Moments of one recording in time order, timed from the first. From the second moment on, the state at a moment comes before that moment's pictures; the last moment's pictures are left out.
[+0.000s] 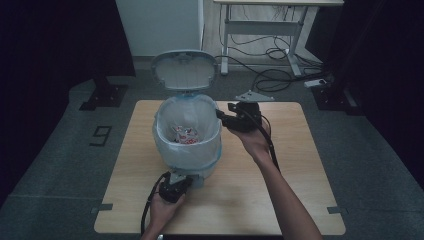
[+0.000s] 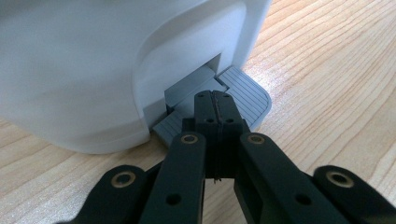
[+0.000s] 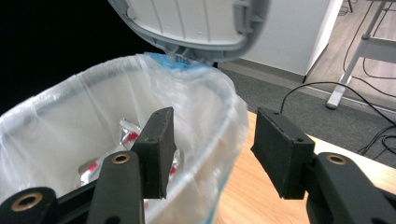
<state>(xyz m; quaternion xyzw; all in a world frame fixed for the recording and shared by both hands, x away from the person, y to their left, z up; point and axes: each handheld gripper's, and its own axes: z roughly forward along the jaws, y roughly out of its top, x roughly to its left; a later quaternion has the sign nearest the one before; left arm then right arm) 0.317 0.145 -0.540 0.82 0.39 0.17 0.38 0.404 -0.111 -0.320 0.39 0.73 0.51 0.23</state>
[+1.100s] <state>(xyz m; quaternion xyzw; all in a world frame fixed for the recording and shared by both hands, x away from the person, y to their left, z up) 0.317 0.145 -0.540 0.82 0.40 0.16 0.38 0.371 -0.193 -0.368 0.41 0.71 0.53 0.24</state>
